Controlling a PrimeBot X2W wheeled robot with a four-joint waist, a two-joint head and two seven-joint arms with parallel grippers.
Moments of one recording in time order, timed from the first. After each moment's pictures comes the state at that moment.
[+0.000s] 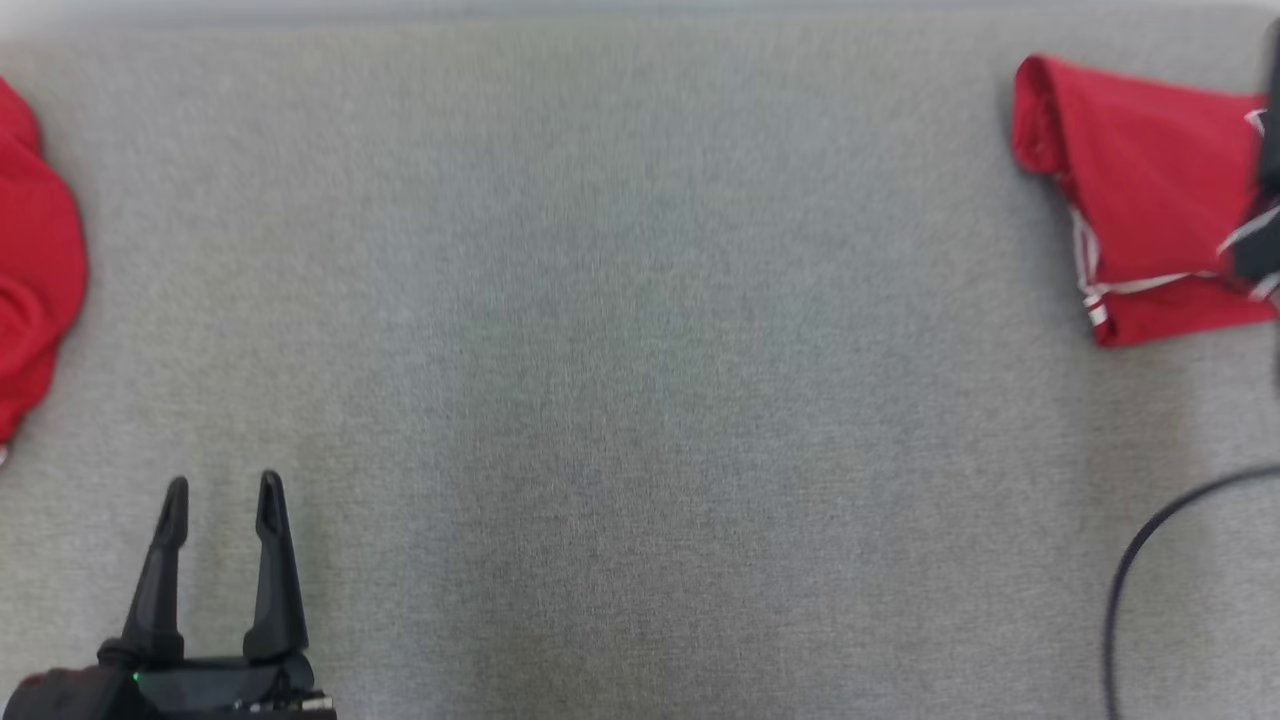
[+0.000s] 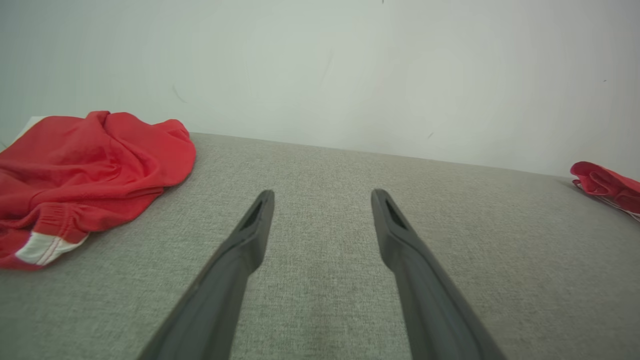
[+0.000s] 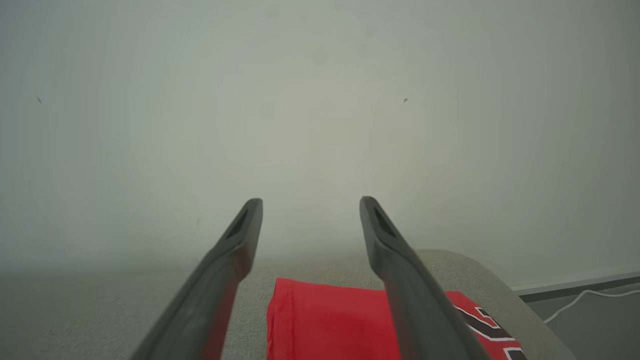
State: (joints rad) left arm -0.07 0.05 0.10 -0.18 -0.14 -0.03 -0.26; right arm -0.88 -0.55 0.33 0.62 0.57 0.13 -0.26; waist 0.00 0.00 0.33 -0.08
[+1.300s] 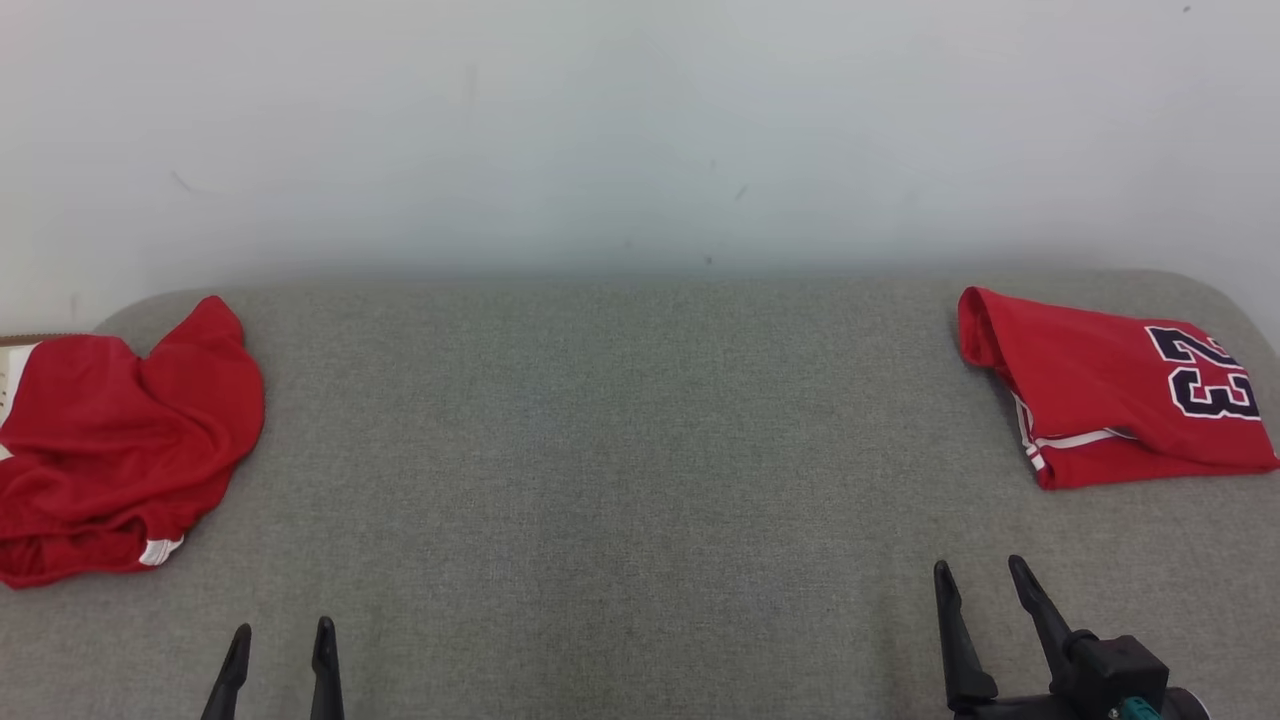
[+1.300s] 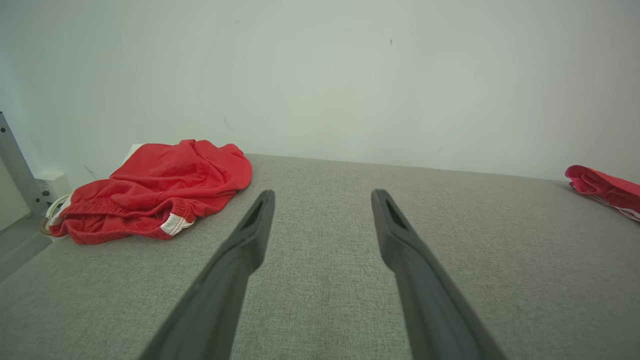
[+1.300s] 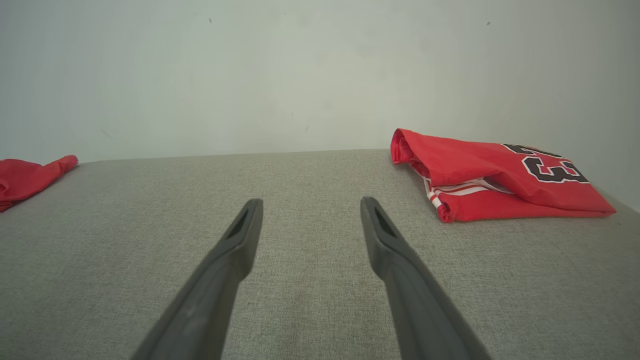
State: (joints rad) left arm 0.04 0.05 0.06 0.01 -0.10 0.01 -0.26; right arm -0.02 -0.09 0.14 0.20 0.08 0.13 -0.25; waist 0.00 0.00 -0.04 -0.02
